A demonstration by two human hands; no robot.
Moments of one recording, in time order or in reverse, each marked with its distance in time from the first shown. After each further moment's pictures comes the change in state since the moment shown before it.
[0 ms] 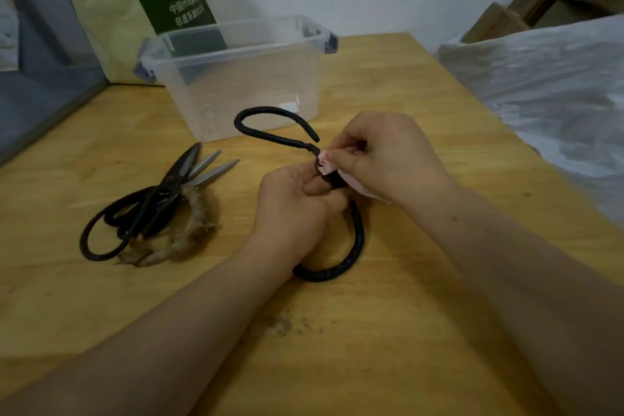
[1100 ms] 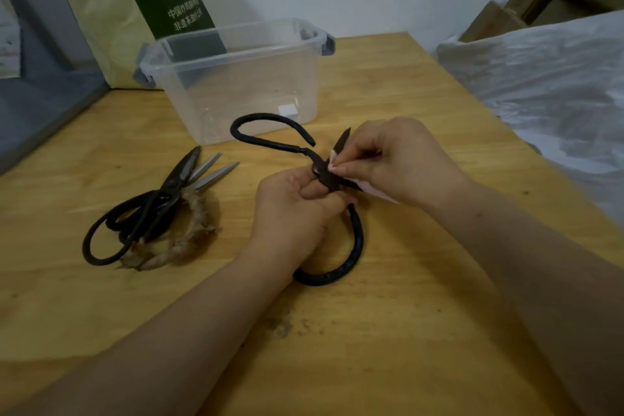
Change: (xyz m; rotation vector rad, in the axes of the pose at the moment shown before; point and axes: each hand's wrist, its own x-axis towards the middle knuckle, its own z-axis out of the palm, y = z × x) left_hand -0.005 0.004 0.002 -0.032 0.040 -0.048; right_hand -0.002 0.020 -0.007 0.116 -0.108 -0.002
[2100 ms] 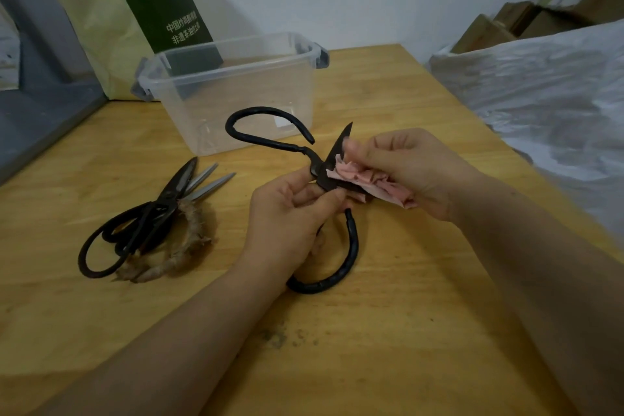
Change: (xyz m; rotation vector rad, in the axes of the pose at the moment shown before) left_hand -0.001 0.001 -0.001 -0.071 -0.007 0.018; right_hand -0.012 -0.005 -0.019 0.747 -0.136 0.320
